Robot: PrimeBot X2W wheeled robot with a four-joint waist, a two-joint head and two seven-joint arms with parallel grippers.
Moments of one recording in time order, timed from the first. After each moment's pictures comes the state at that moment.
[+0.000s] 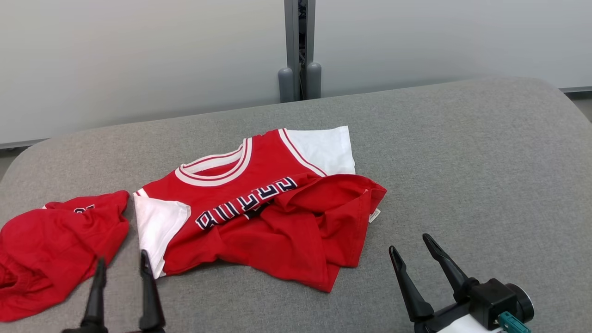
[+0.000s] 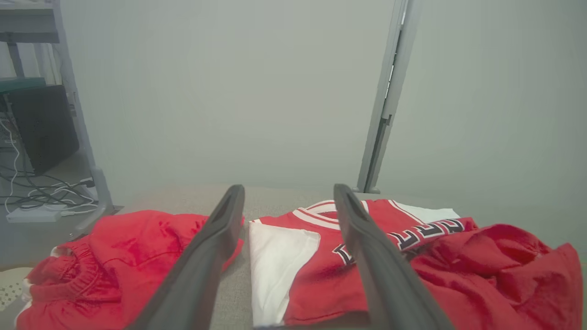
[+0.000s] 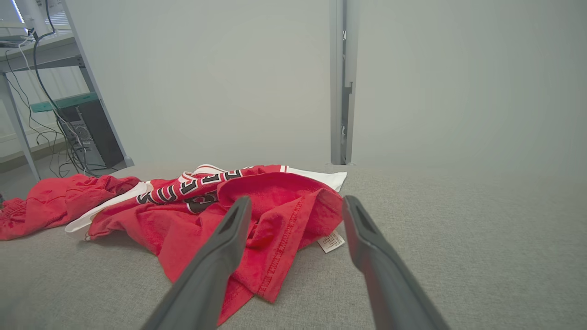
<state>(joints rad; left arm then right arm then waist) 0.22 0.05 -0.02 -0.10 -0.21 0.16 -0.26 0.01 -0.05 0.26 0.14 0.14 0.13 -0.26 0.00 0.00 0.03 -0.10</state>
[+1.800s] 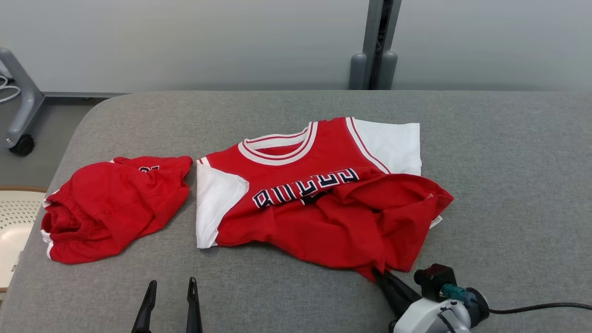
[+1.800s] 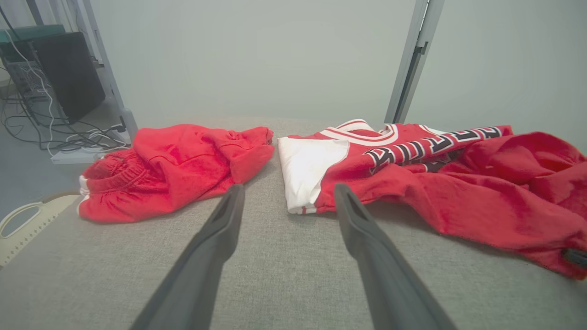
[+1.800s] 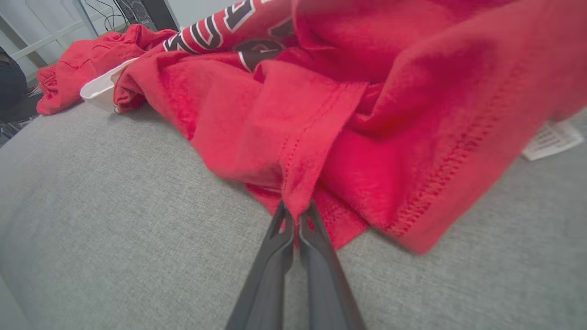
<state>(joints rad) 0.24 0.05 -0.16 0.02 -0.18 0.17 -0.26 -0.29 -0.05 0.56 0.77 0.37 0.13 -0.26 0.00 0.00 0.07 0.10</state>
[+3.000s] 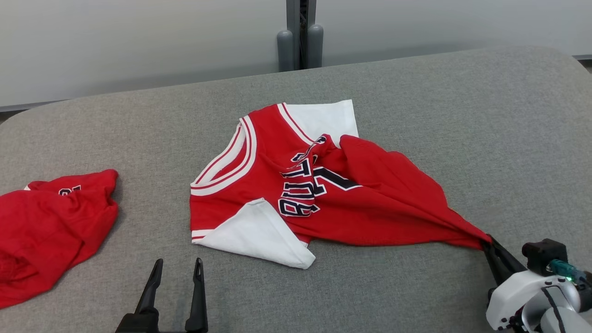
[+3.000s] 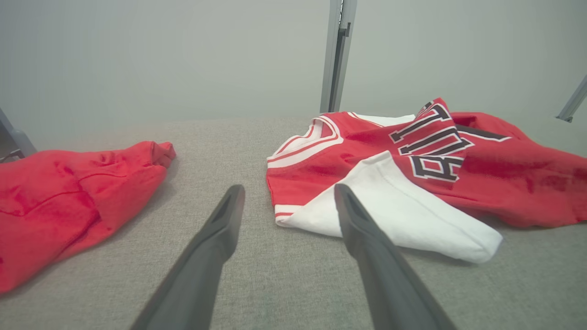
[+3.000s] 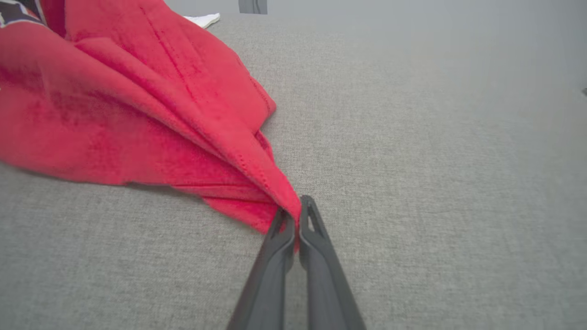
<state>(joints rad) 0.15 0.05 -0.16 0.08 -0.14 0.12 -0.26 -0.30 -0.30 0.34 0.75 0.36 0.13 -0.26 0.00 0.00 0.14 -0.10</state>
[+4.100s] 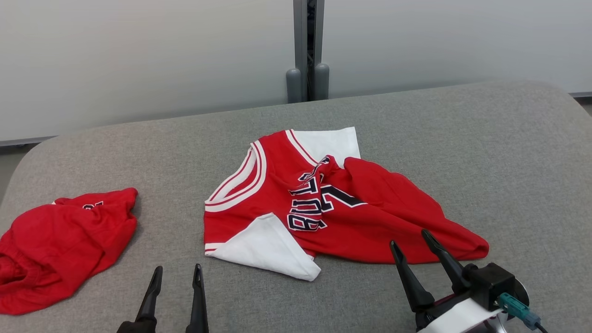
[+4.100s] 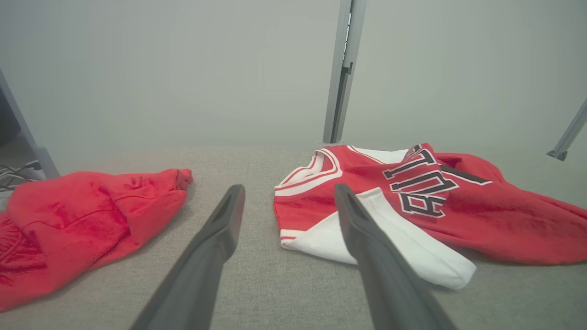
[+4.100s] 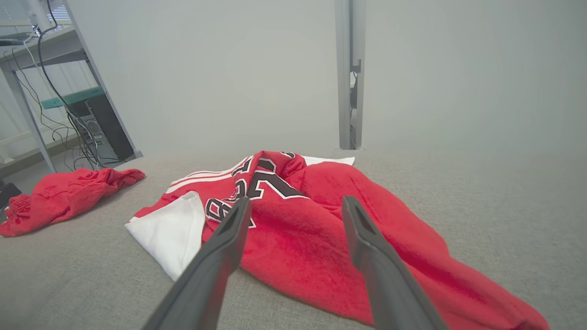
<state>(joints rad) 0.18 0.05 -0.17 0.05 -0.19 0.14 -0.26 -0.10 -0.12 0.33 0.28 0.27 0.13 -0.26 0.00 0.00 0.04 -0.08</state>
